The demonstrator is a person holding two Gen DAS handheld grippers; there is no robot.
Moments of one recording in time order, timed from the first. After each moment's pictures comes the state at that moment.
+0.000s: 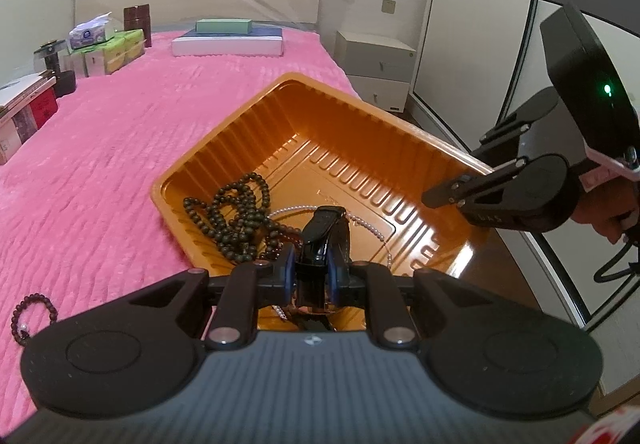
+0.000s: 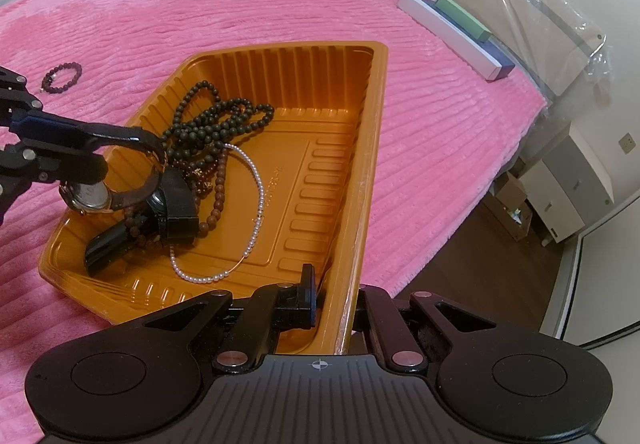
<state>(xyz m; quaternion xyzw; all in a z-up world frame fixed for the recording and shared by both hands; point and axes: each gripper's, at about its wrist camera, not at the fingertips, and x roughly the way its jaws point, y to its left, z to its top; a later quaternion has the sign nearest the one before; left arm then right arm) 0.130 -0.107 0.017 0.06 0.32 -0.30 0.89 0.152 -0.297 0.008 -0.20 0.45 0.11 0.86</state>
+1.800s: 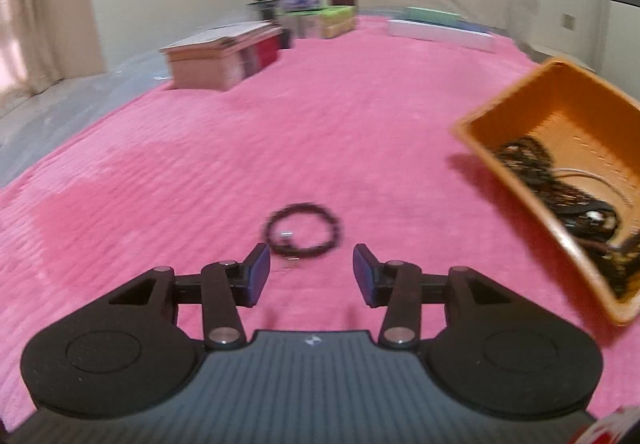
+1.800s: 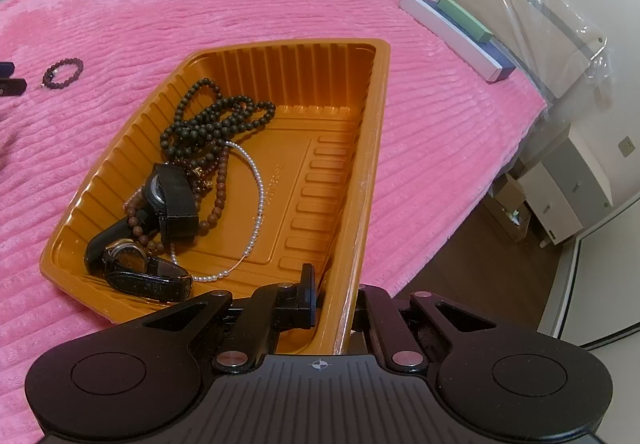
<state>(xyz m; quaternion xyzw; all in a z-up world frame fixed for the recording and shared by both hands) 0.136 0.070 -0.025 0.05 0.33 -0.03 0.94 0.151 -0.296 0.007 -0.21 0.45 0.11 0.86</state>
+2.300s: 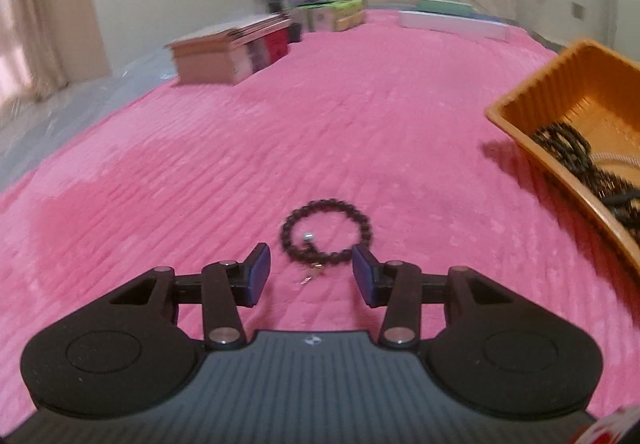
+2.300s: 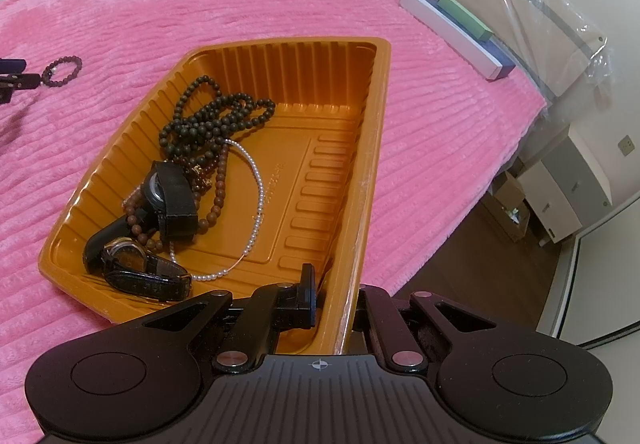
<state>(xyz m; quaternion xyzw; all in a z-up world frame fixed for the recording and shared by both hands) 0.159 0.068 -0.052 0.08 0.32 -0.03 0.94 0.151 -0.298 0.005 -0.21 0.45 0.11 0.86</state>
